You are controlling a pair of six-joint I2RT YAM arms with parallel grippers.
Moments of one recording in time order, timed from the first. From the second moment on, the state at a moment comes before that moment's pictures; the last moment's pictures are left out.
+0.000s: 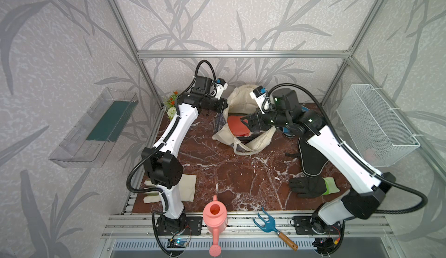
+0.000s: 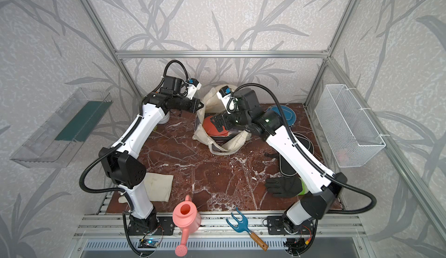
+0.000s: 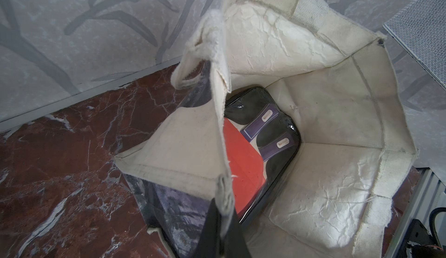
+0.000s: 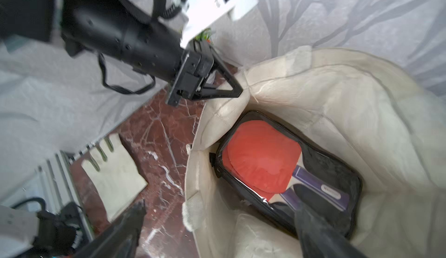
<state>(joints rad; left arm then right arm) -0.28 1.83 1.96 -0.86 0.40 0.04 0.67 1.61 1.80 -0.74 -0.17 0.01</state>
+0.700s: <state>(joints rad) -0.28 1.65 1.65 -0.68 0.41 0.04 0.50 2.05 1.93 -0.85 0.05 -0.02</state>
